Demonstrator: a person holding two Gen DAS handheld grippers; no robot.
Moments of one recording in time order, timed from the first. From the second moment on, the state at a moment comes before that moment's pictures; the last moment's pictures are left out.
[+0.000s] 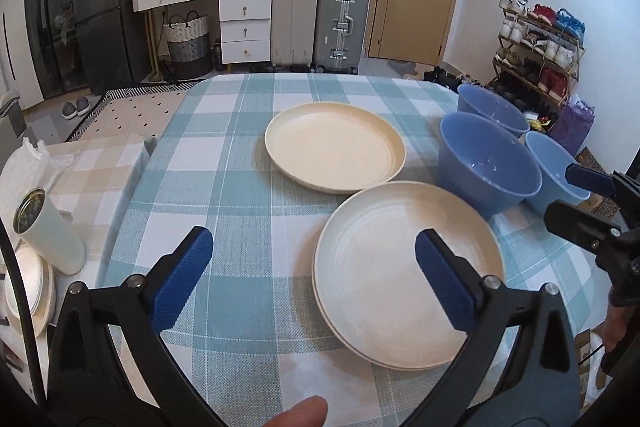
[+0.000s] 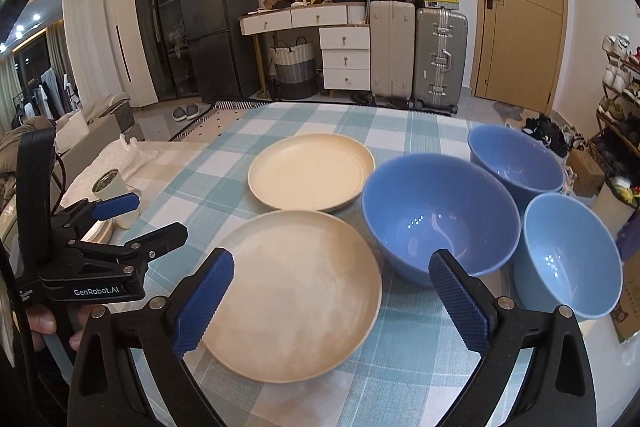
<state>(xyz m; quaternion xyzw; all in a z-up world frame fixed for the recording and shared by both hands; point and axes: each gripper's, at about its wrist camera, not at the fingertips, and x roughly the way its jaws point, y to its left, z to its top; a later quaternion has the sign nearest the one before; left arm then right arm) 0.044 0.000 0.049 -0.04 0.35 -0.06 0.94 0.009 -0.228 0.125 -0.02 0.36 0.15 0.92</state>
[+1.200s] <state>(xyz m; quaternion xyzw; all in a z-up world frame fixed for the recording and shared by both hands) 0.109 0.034 0.085 -0.05 0.37 -0.03 0.93 0.096 -0.217 0.191 -0.02 0.37 0.19 0.91</state>
